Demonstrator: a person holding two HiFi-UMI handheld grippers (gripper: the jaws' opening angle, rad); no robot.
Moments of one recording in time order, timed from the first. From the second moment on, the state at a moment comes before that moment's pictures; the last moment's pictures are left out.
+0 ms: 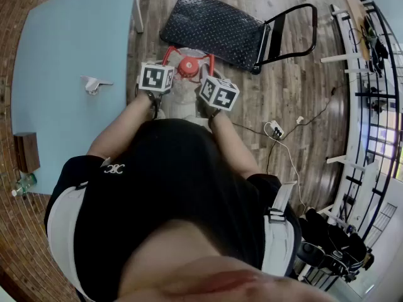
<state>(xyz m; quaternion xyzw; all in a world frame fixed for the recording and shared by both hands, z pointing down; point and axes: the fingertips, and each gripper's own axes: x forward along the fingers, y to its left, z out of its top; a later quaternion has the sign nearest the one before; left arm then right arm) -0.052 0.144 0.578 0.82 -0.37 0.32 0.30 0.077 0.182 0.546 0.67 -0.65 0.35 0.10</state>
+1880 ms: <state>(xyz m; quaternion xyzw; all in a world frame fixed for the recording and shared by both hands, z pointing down) -0.087 0.072 0.588 0.82 -0.38 0.29 0.32 0.040 0.103 0.559 0.66 -0.66 0.35 0.10</state>
